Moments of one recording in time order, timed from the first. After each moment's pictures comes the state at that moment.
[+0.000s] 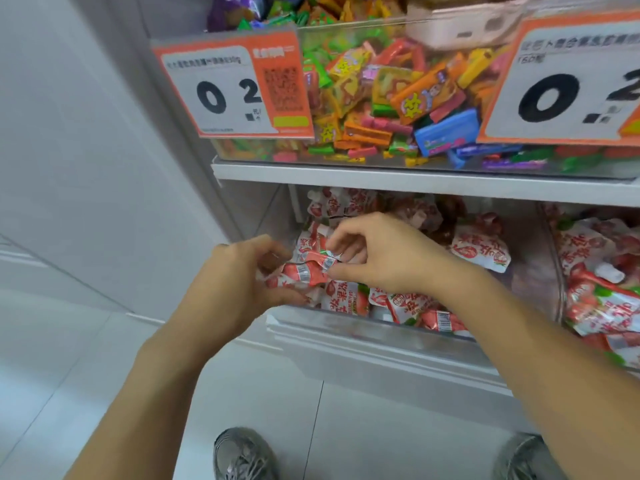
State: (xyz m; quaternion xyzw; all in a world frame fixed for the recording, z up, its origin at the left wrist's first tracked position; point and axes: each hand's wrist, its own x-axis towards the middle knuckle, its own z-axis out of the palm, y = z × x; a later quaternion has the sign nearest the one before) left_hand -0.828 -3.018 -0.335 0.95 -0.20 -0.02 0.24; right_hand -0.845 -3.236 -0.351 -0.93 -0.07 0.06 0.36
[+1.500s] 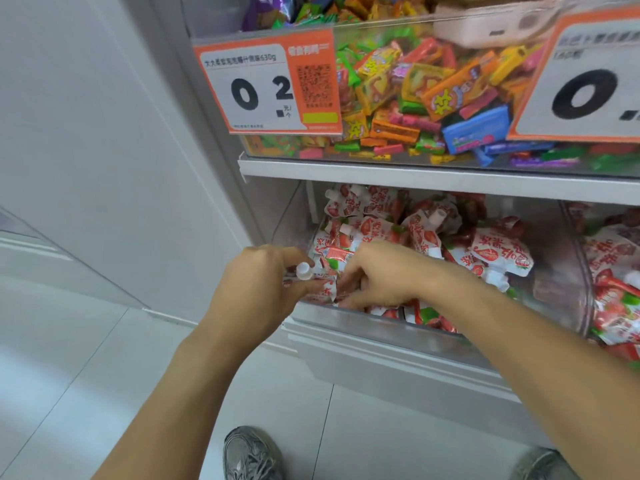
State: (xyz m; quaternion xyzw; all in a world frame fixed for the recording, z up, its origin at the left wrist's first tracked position) left_hand -0.835 -3.018 -0.352 0.94 -0.22 0.08 0.25; right_hand -0.819 -3.225 -0.392 -0.95 -0.20 0.15 0.20
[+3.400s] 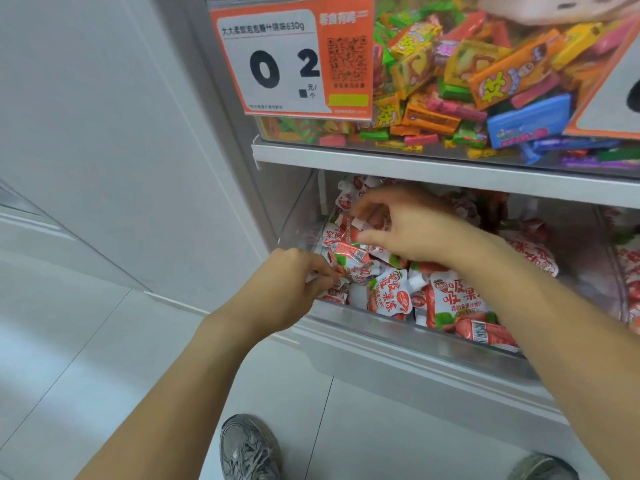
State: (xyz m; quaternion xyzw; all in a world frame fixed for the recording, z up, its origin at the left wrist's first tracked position) left_hand -0.813 -3.024 -0.373 0.94 -0.25 -0.09 0.21; right_hand -0.794 -3.236 -0.364 -0.94 -0.10 0.01 0.31
